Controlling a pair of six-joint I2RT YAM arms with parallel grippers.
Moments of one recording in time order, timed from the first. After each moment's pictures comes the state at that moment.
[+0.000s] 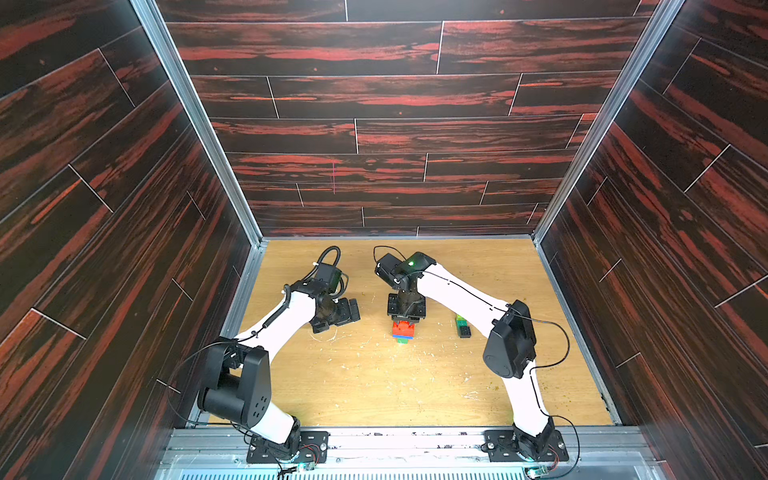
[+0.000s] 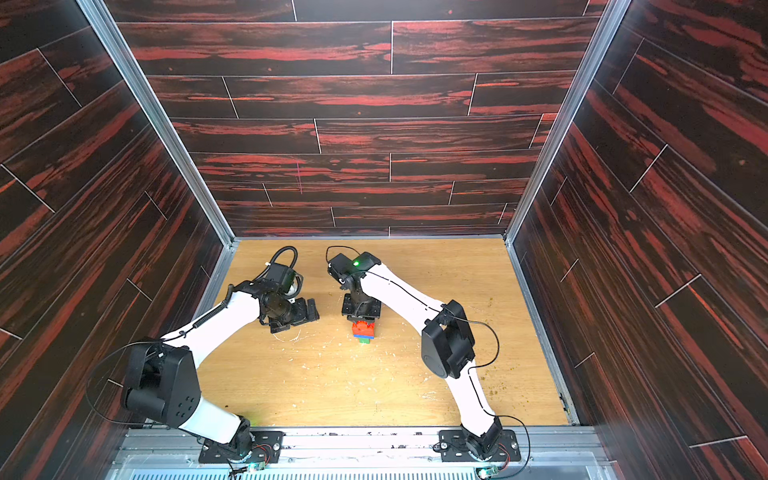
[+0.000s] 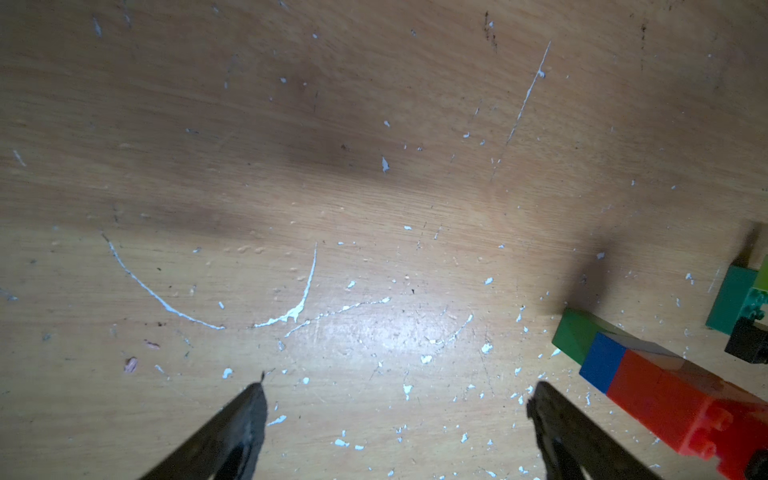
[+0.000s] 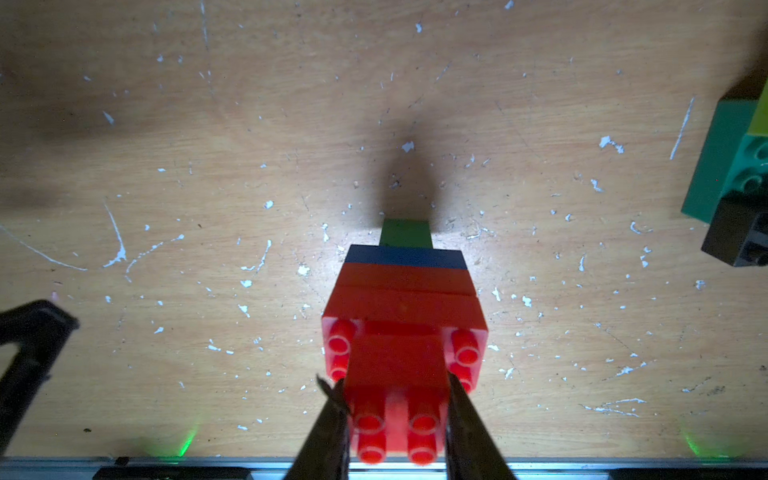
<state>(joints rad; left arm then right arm) -0.27 1.56 1.11 -0.79 0.17 -0.53 0.84 2.14 2.04 -1.40 -0.02 0.87</state>
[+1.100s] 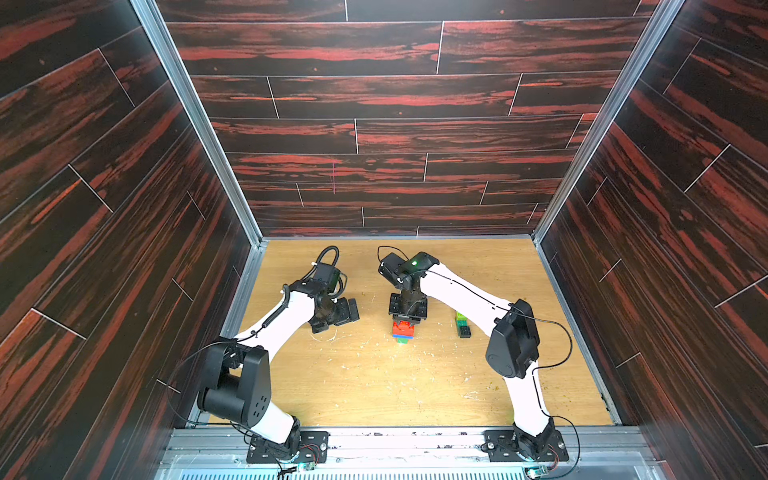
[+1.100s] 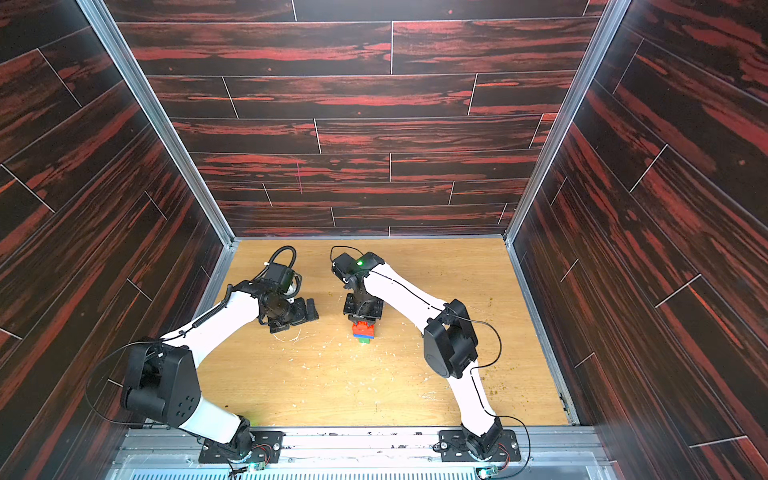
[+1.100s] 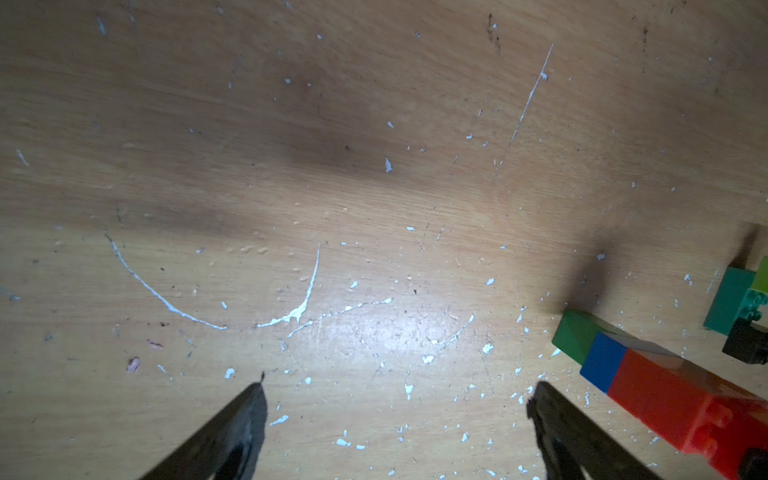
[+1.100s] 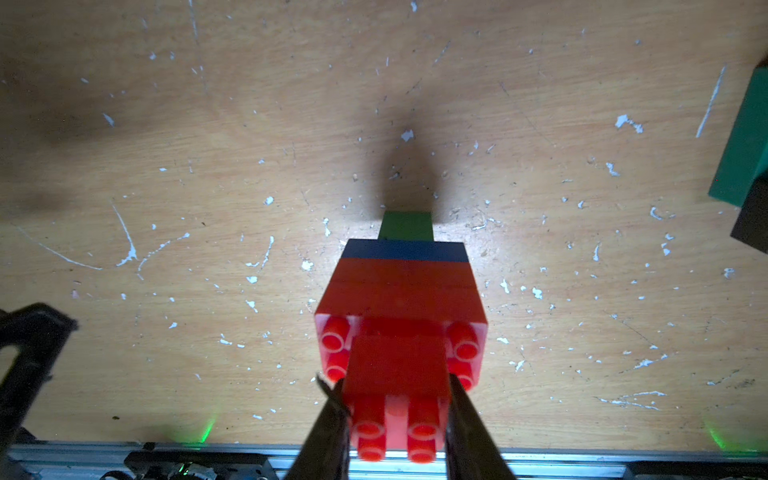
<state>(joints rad) -0.26 1.56 1.11 -0.79 0.18 -0.53 0.82 2.14 2.01 -1.37 -0.06 0.89</state>
